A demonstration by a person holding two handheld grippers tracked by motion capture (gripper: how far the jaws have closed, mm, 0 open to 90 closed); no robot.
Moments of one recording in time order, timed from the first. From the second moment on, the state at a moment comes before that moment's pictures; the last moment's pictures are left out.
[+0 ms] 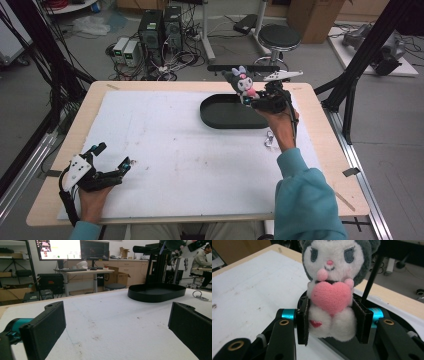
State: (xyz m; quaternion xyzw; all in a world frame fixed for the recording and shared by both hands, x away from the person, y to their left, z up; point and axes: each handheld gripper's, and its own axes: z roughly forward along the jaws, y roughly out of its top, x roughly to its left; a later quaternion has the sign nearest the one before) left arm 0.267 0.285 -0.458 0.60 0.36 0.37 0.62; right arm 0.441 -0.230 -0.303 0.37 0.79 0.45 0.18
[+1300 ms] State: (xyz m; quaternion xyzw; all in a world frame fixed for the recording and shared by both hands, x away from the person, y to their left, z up) left arm 0.267 0.285 -0.458 0.60 0.36 0.36 0.62; right arm 0.465 -0.233 -0.295 0.40 0.77 0.46 0.19
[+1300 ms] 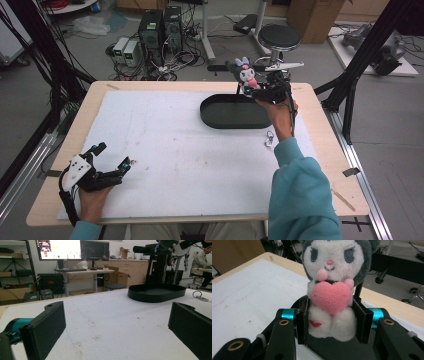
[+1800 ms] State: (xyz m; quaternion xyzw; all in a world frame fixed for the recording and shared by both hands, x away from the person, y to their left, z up) left arm 0.267 0.285 -0.458 0.60 0.36 0.36 0.62; right arm 0.465 -0.243 -0.299 0.41 0.78 0.44 0.18
